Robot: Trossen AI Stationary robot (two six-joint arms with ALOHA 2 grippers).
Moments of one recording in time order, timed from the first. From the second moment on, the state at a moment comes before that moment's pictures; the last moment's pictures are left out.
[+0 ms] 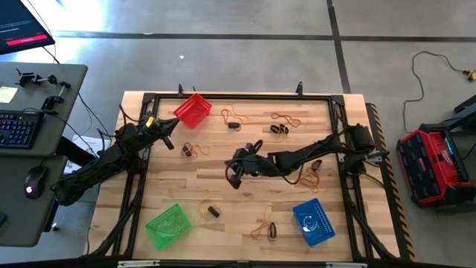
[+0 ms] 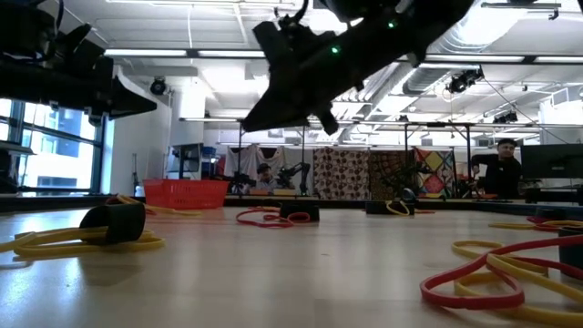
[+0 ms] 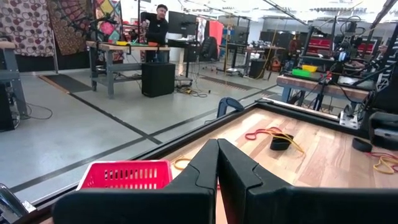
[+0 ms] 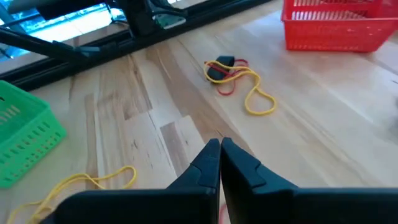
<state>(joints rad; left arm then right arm) 0.61 0.02 0.01 0.02 -0.04 -0.08 0.14 1.88 1.11 0.27 0.38 0.41</state>
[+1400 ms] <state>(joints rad) 0.61 0.02 0.01 0.02 -0.04 -0.08 -0.30 1.56 0.72 -0.12 0.41 0.43</state>
